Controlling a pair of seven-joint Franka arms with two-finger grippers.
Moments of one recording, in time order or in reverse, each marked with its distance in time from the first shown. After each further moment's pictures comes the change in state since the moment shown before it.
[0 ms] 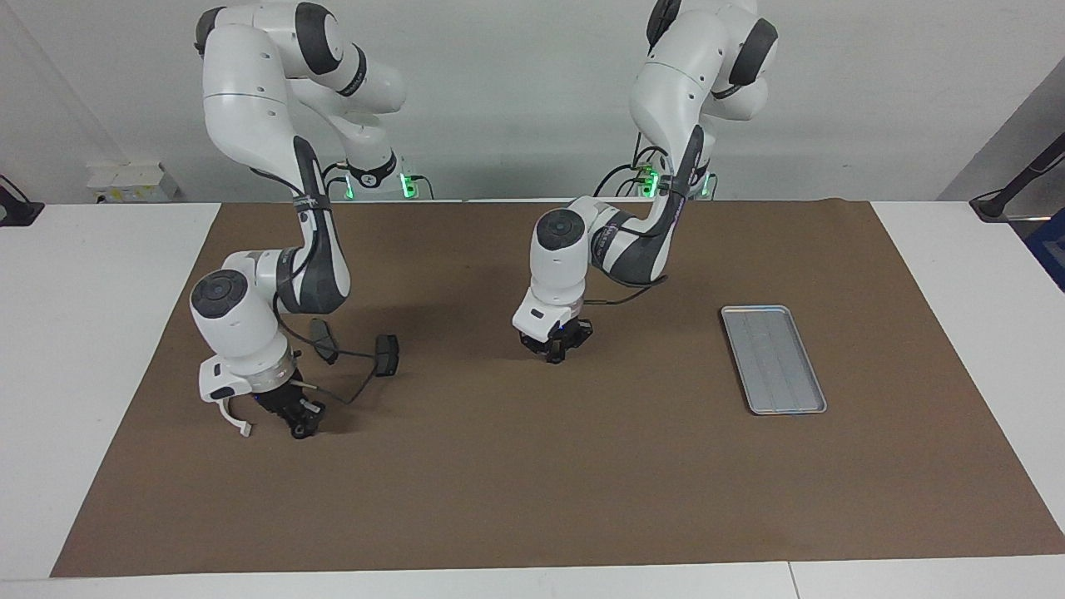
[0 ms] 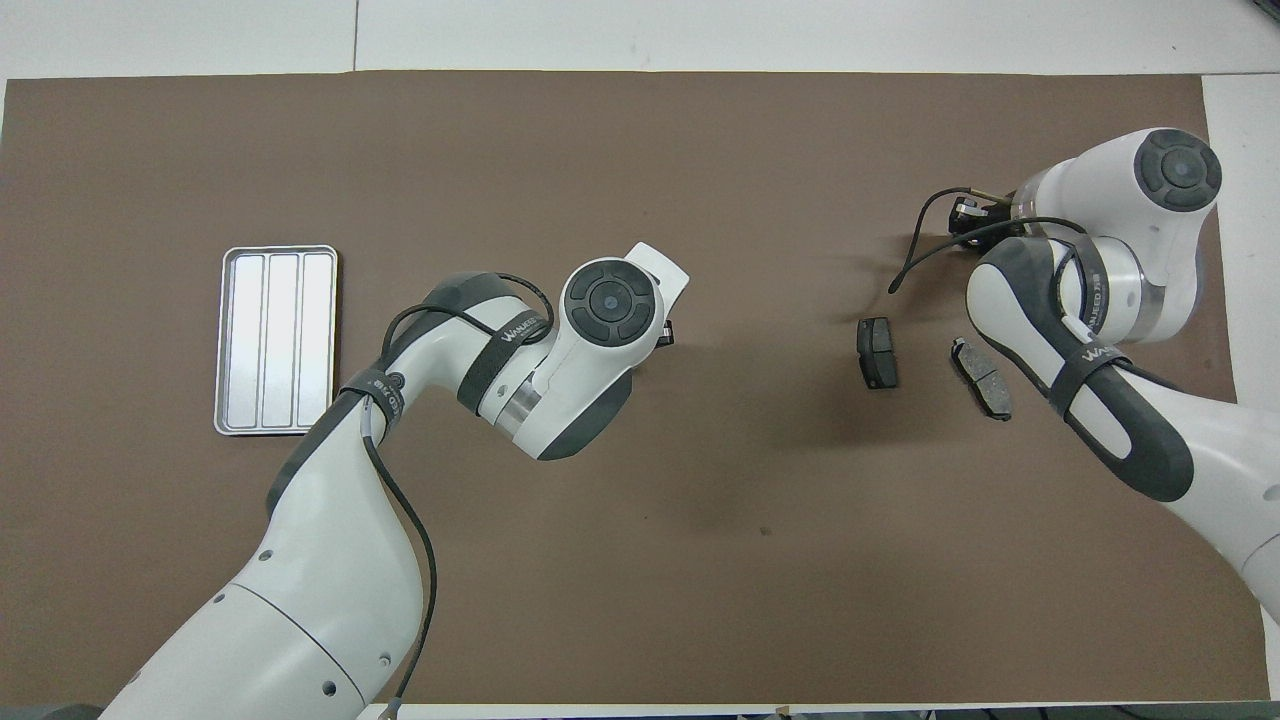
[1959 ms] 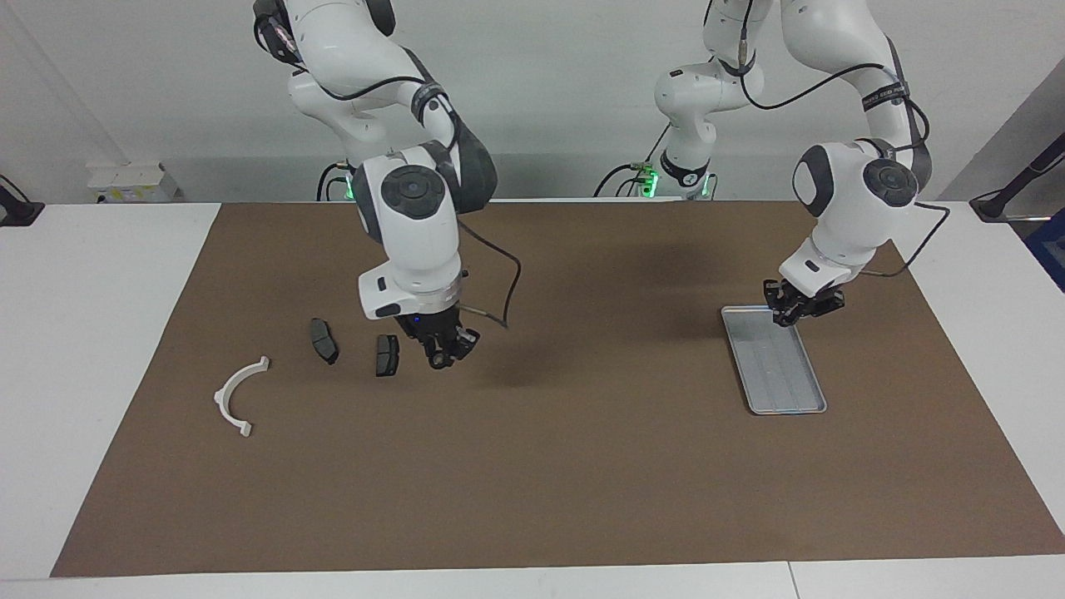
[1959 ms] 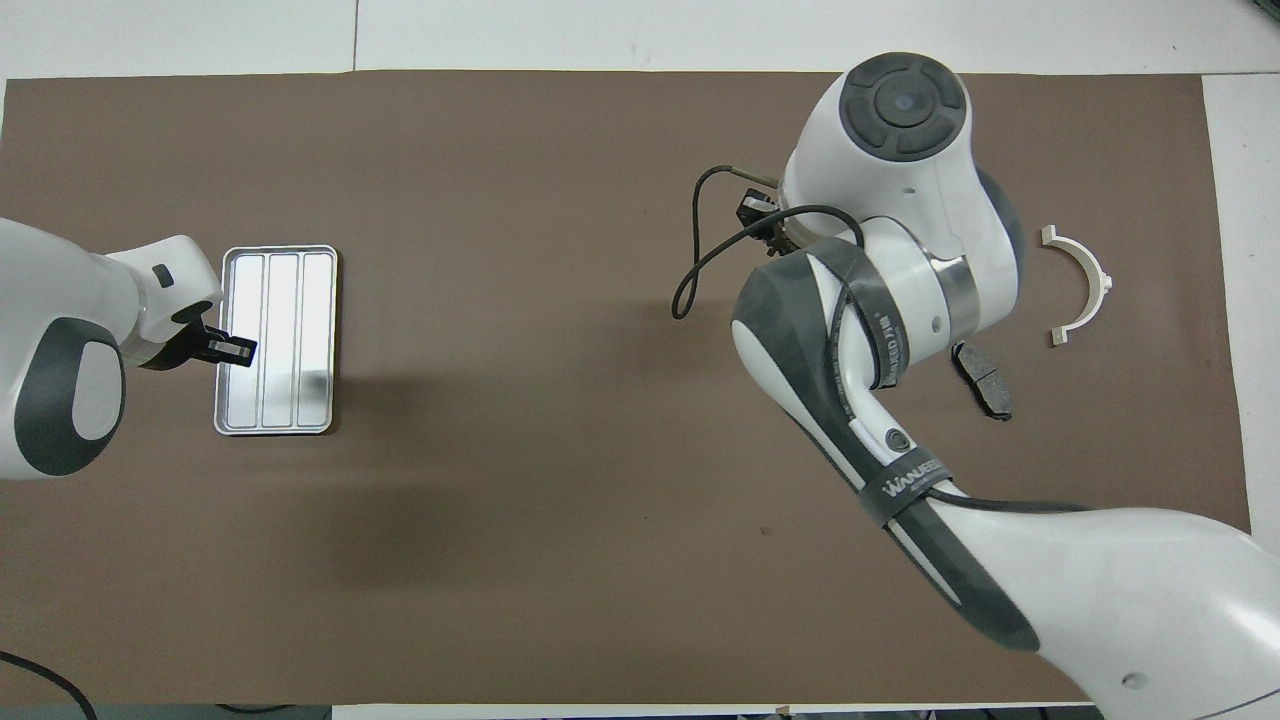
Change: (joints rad) left arm 0.653 -0.464 0.033 -0.415 -0.127 -0.089 1.112; right arm 0.437 -0.101 0.015 0.275 -0.009 -0.488 0.550
